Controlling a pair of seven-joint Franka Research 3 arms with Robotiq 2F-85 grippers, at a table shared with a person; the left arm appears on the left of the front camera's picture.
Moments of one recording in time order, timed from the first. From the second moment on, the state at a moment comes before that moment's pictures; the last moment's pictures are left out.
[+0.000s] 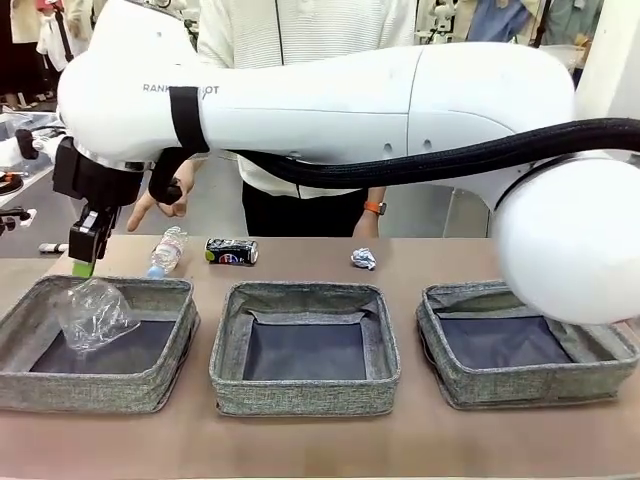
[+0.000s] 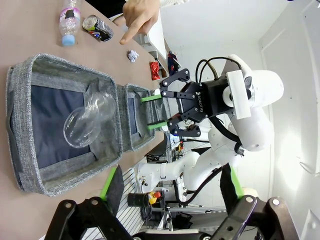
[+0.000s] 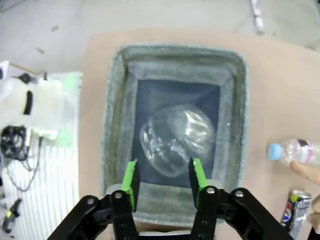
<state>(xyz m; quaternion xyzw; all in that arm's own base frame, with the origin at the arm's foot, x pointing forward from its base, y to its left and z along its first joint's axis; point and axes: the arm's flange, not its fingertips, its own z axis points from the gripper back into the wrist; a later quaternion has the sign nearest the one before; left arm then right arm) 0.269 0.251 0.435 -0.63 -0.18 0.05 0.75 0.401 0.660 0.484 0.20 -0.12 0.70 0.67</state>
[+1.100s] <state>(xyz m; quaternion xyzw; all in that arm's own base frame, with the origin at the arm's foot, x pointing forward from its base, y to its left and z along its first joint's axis) 0.269 0.251 0.435 -0.63 -0.18 0.05 0.75 0.378 0.376 0.530 0.37 0.00 0.27 0.89</state>
